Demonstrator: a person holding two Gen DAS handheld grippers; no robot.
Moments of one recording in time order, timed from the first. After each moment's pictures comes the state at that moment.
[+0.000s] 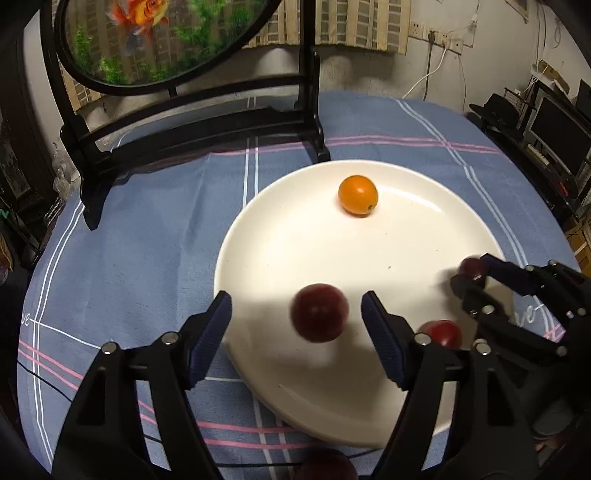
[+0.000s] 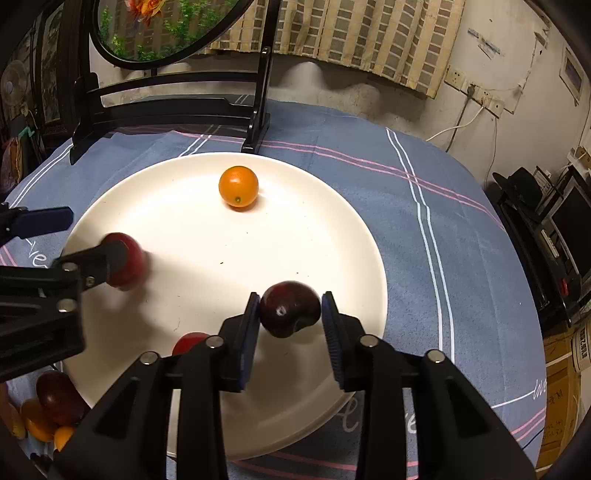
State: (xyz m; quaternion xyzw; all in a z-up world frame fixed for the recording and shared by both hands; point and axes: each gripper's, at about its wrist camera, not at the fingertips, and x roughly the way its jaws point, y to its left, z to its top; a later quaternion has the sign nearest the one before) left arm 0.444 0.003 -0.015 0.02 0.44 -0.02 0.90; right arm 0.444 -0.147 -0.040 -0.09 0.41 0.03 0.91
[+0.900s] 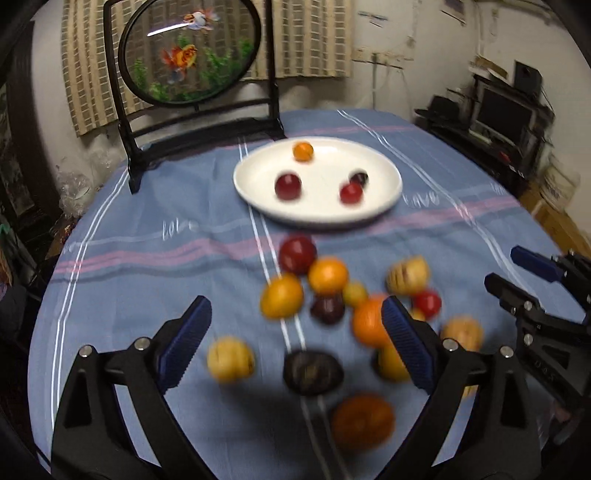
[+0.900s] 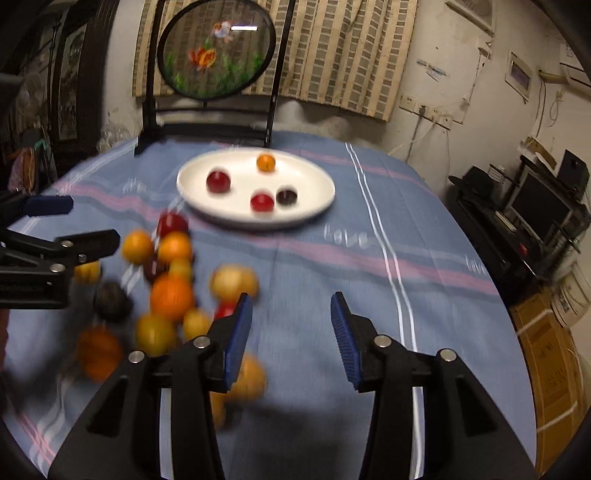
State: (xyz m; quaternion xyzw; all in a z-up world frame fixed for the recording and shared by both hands) left arm 0.197 0.014 -0.001 0.06 0.38 -0.08 0.92; right arm 0.177 -0.142 -0.021 -0.09 0.34 0.00 0.94
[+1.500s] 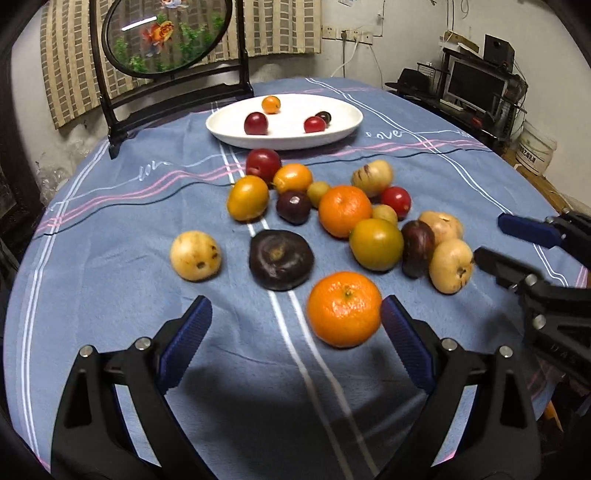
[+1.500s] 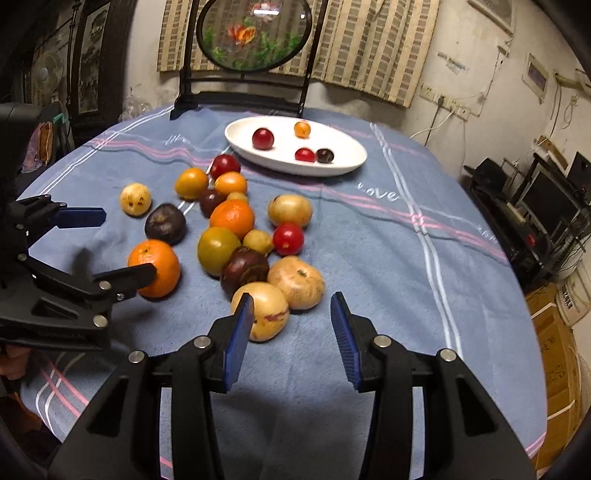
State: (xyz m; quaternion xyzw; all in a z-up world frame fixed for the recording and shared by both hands) left arm 0.143 0.013 -0.046 0.06 0.40 -0.13 0.90; right arm 0.125 -0.113 -0.044 -0.10 0.37 0.04 0.92
